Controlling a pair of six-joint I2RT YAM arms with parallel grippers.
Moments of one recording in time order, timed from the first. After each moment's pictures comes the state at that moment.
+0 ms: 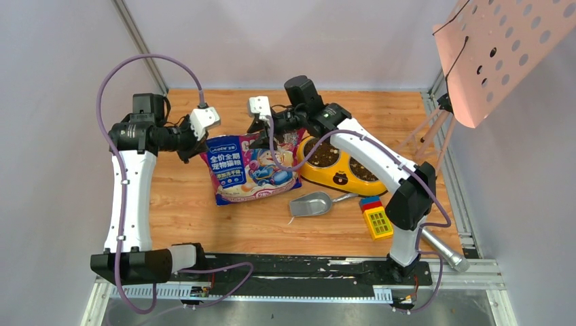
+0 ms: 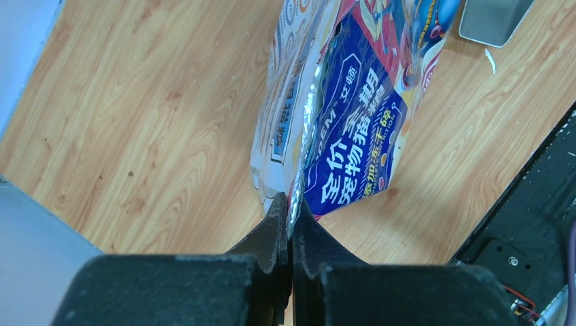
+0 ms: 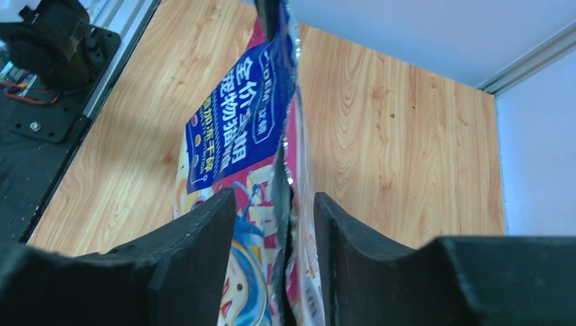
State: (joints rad) left arm 0.06 1.24 1.56 -1.30 0.63 0.96; right arm 0.74 1.85 1.87 -0.51 -0.86 -0.69
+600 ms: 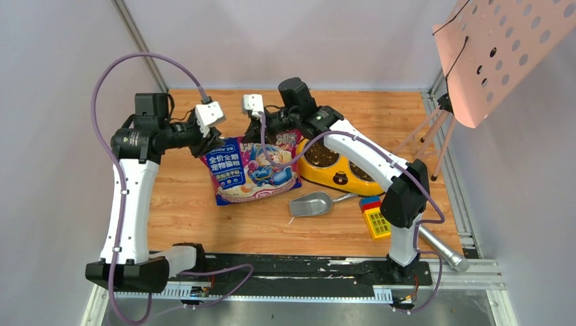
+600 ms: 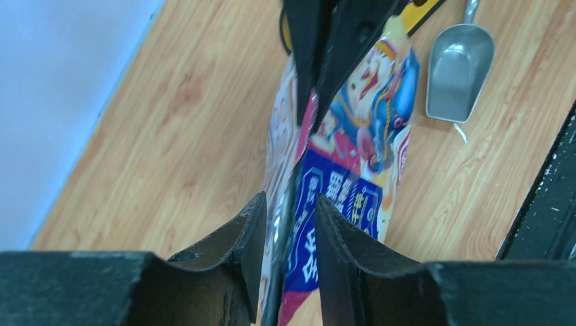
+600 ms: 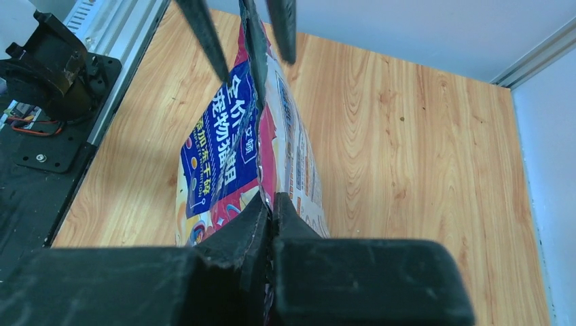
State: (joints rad) left arm 0.00 1.19 1.55 -1.14 0.77 0.86; right arm 0.77 1.91 1.87 -0.38 -0.84 -0.53
